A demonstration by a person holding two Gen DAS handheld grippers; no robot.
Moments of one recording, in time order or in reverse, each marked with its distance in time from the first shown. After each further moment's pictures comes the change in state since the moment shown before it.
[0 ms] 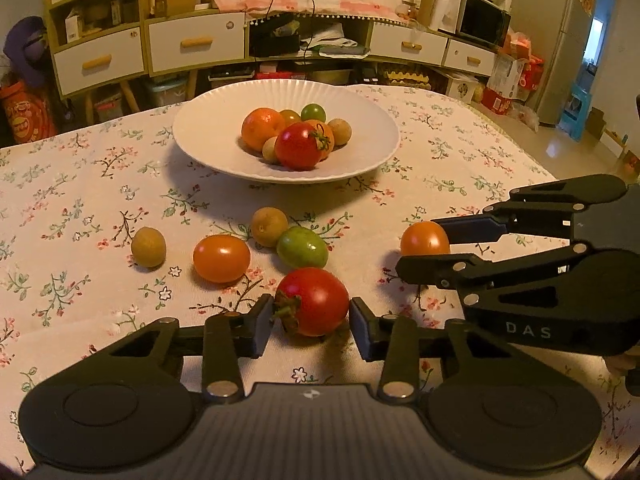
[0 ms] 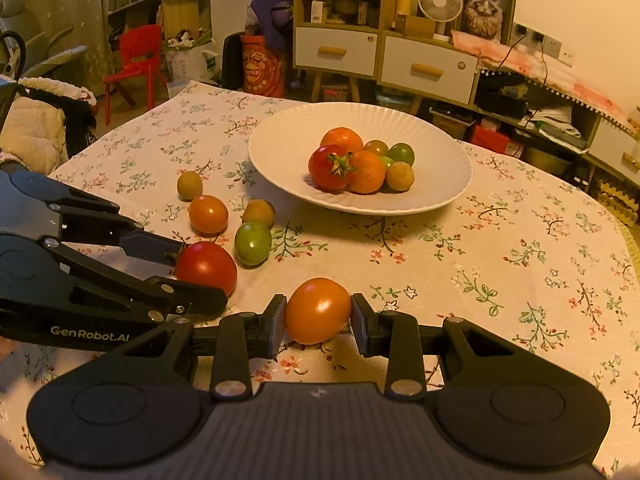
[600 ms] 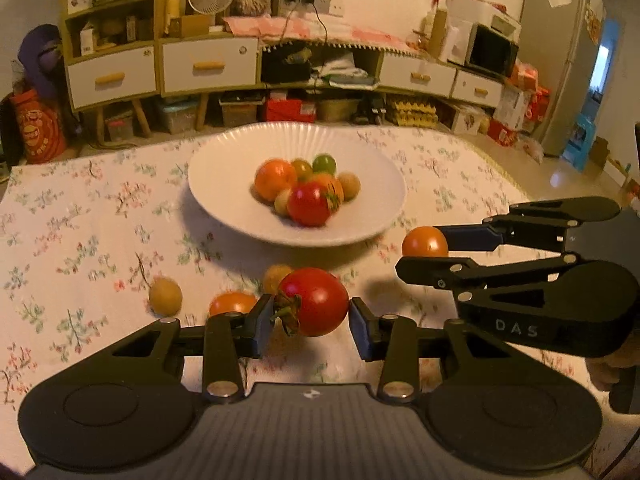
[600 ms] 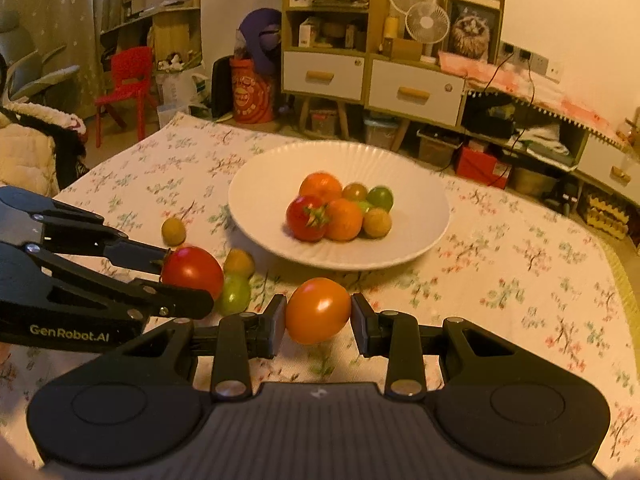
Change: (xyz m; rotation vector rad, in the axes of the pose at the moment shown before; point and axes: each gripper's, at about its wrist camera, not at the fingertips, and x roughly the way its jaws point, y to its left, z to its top) left arm -0.012 0.005 0.028 -0.046 -0.081 0.012; right arm -0.004 -0.015 0.024 0.008 -0.070 -0.029
